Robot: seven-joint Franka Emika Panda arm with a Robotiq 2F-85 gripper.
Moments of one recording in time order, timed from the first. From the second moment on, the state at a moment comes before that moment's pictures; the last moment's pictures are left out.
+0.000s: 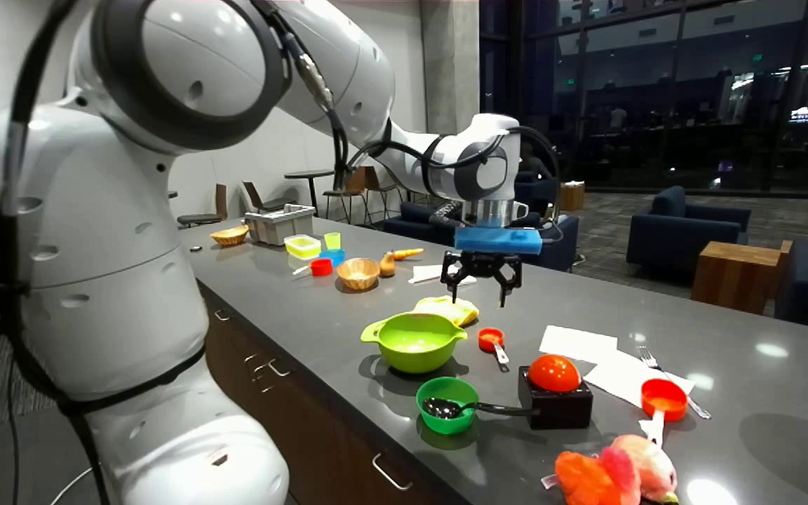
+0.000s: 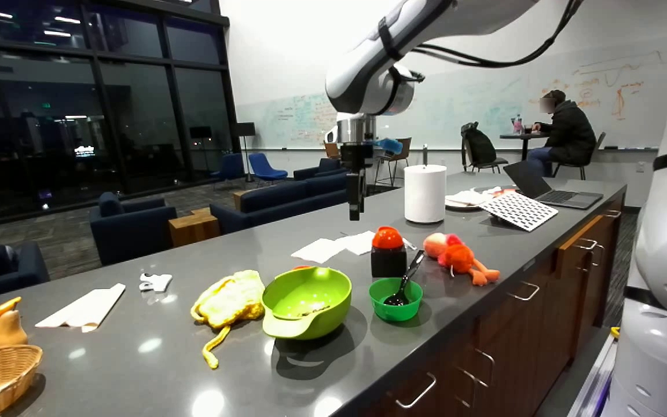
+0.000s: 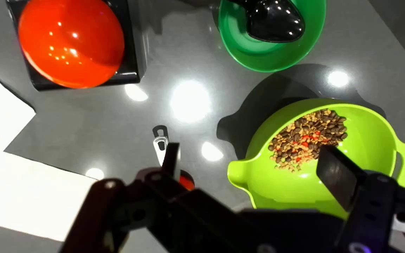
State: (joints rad) arm 0.09 -0.06 -0.10 -2.11 0.09 2.04 -0.73
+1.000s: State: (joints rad) arm 0.04 0.16 -0.04 -1.93 0.10 2.03 -0.78
